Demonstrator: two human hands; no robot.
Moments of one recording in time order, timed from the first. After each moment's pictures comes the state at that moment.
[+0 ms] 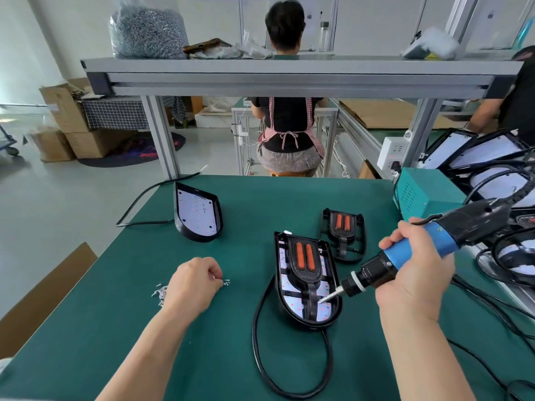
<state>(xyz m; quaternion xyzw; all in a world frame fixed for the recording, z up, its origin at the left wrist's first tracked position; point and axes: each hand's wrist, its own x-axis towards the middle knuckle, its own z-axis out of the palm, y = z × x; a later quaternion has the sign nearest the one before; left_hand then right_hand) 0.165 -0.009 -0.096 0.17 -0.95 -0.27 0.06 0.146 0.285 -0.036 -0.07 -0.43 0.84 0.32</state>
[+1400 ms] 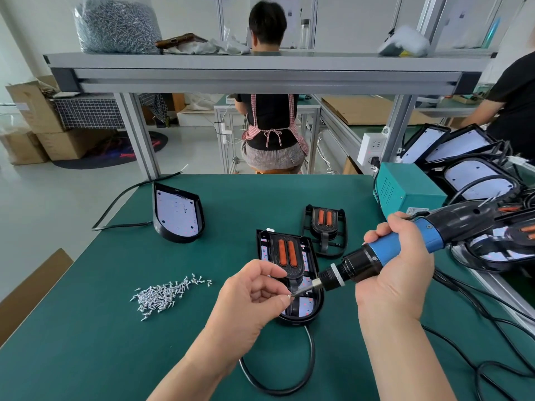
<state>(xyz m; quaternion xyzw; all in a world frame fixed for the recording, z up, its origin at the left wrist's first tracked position) 0.220 0.100 -0.059 -0.02 -0.73 -0.69 0.00 0.171 0.281 -0.007 -0.11 -0.38 0.89 0.22</state>
